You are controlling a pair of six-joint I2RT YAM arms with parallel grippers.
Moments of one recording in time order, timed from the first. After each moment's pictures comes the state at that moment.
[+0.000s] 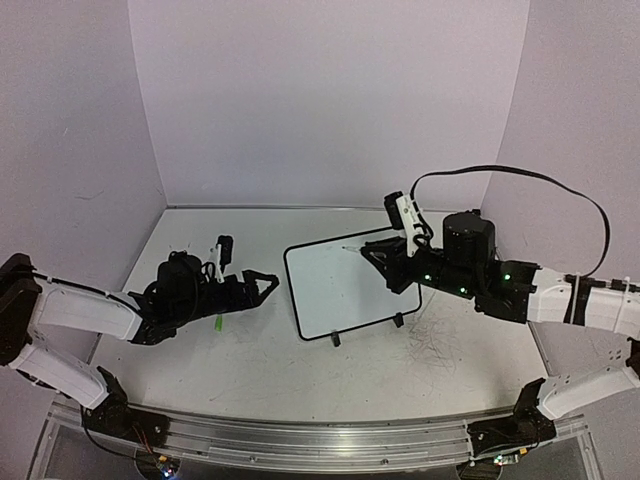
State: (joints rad) left arm -0.77 1.34 0.48 0.58 0.11 -0.75; right arm 0.90 1.22 0.85 0.12 0.04 0.12
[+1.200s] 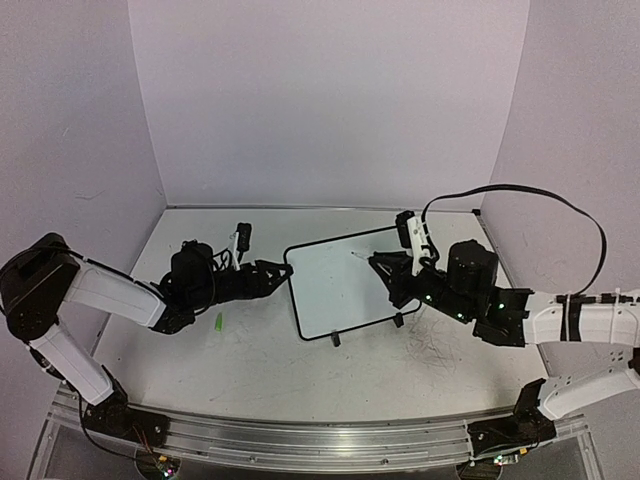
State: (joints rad) left arm -0.73 1.56 0.59 0.82 0.30 -0.71; right arm 0.93 1.20 0.65 0.39 0.16 0.12
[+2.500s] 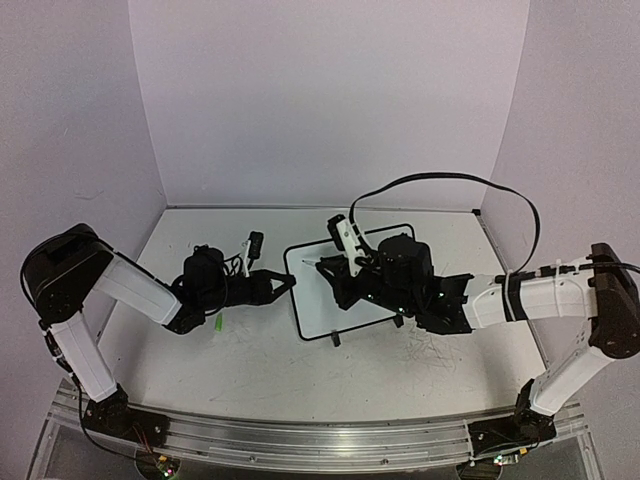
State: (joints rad) left arm -0.71 1.72 0.62 0.90 0.40 -0.67; right arm 1.04 1.56 0.93 0.38 0.19 0.08
